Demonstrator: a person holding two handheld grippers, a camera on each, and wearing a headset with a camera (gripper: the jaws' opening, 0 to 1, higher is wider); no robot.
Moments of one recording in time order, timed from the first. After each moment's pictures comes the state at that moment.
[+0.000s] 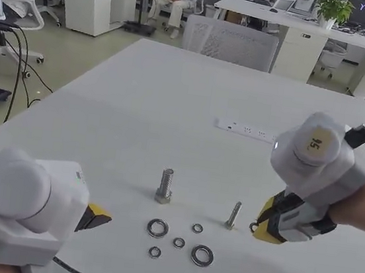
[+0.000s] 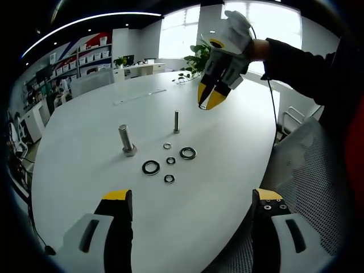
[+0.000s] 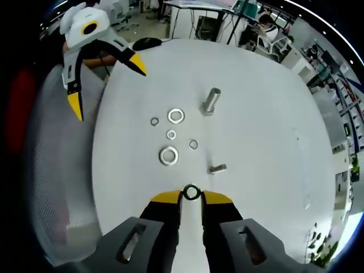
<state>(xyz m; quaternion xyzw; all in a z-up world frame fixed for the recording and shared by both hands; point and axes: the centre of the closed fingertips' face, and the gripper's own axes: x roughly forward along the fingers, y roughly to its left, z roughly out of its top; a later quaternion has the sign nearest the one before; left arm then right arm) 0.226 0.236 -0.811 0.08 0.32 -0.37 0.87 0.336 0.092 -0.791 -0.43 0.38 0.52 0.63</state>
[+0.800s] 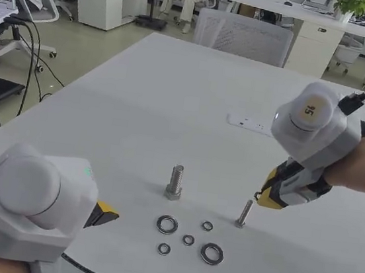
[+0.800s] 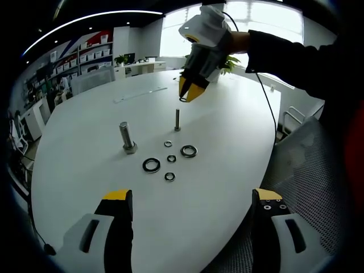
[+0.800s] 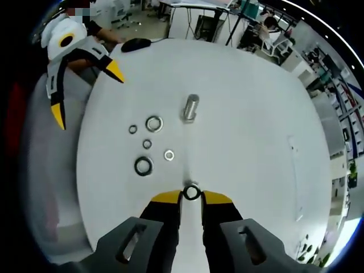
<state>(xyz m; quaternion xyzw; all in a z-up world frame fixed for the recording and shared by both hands) 0.225 0.237 -0.813 0.08 0.32 -0.37 0.87 0.377 0.114 -0.796 -0.44 0.37 0.52 0.63</state>
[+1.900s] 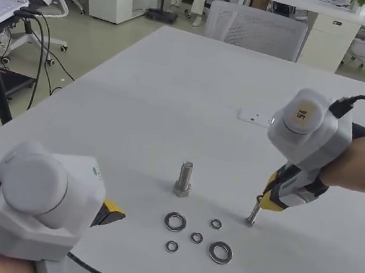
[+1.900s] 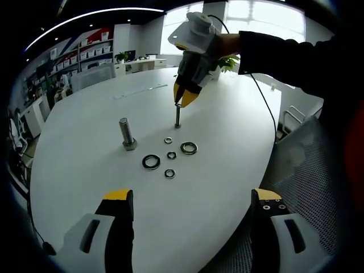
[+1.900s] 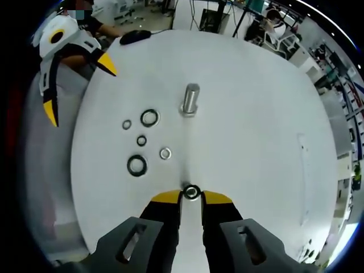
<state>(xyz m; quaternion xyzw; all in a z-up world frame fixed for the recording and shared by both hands) 0.226 0.237 -0.817 0.07 0.33 -0.37 0.86 0.384 0.118 -0.819 -0.45 0.39 0.53 0.60</state>
